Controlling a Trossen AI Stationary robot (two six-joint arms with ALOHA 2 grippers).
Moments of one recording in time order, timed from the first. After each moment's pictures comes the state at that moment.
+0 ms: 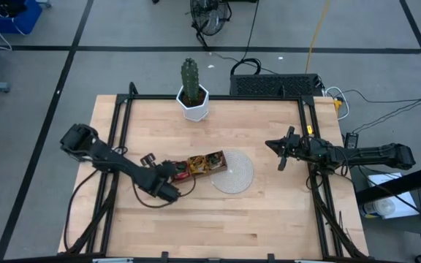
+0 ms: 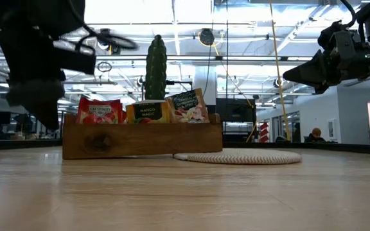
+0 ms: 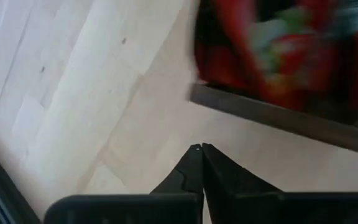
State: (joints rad) left arm -0.45 1.66 0.95 -1.02 -0.46 -1.02; right arm -0.04 0.35 0.02 0.26 0.29 0.14
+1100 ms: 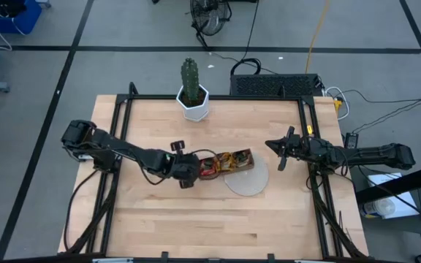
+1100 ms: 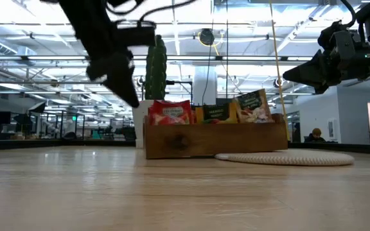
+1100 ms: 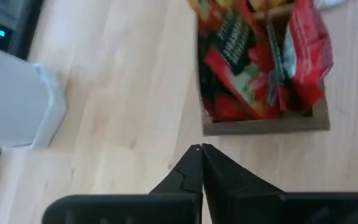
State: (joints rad) left arm -0.23 1.64 1.05 -0.55 -0.52 -0.24; right arm -0.04 0.35 0.02 0.26 0.29 0.14
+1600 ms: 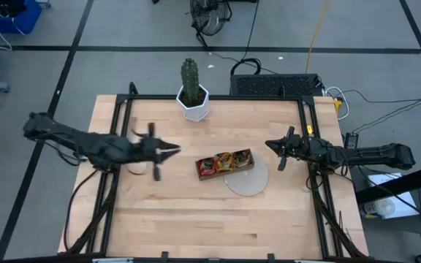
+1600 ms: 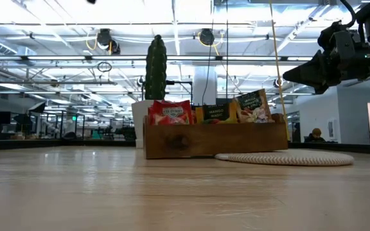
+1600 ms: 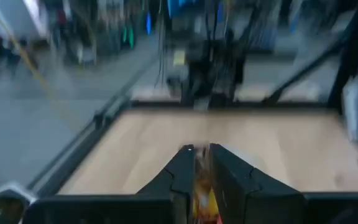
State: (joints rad) left arm -0.32 1.01 0.88 -0.12 -0.51 -0.04; right arm -0.04 0.35 0.02 0.26 0.29 0.15
